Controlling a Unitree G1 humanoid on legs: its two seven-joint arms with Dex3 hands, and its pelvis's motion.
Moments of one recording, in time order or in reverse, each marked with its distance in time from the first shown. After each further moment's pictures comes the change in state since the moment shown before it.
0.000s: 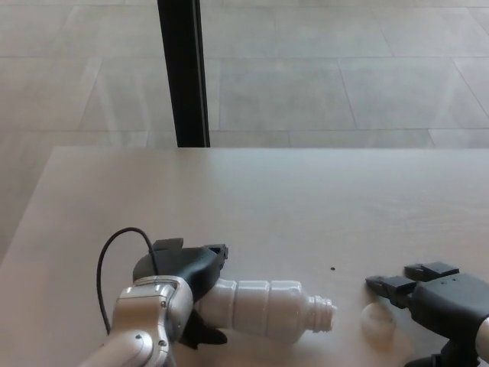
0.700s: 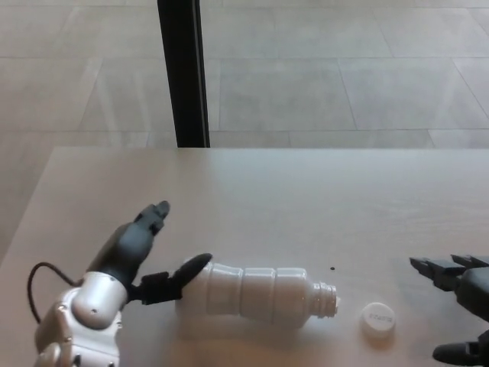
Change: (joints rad) left_arm 0.239 -0.222 0.659 -0.205 -0.234 -0.055 0.059; right_arm 0.121 -0.028 -0.256 -0.081 0.118 0.015 0.057
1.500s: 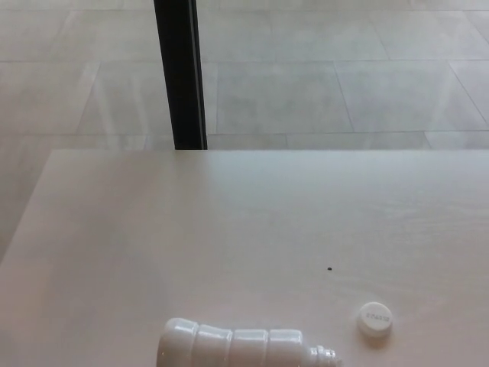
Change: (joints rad) left_arm 0.307 0.151 0.785 0.169 -0.330 -0.007 -0.088; right_arm 0.259 -0.080 -0.549 0.105 0.195 -0.032 0.035
